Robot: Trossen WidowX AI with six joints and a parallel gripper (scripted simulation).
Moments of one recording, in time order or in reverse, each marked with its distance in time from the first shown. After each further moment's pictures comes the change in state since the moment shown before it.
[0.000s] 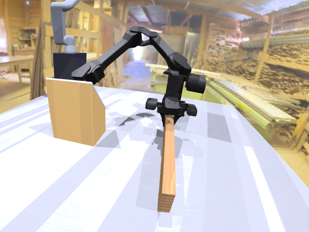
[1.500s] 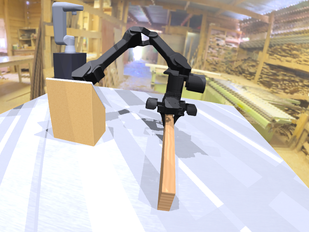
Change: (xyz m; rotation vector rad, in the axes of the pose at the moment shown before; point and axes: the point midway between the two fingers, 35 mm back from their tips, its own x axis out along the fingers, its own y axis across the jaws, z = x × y) arm 0.000 0.000 -0.004 0.001 0.000 -0.002
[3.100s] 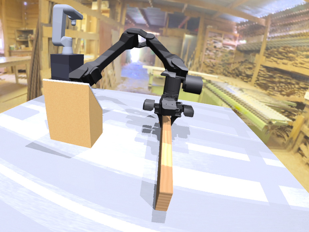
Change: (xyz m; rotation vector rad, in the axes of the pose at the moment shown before) arm 0.000 0.000 -0.006 -0.002 0.000 0.002
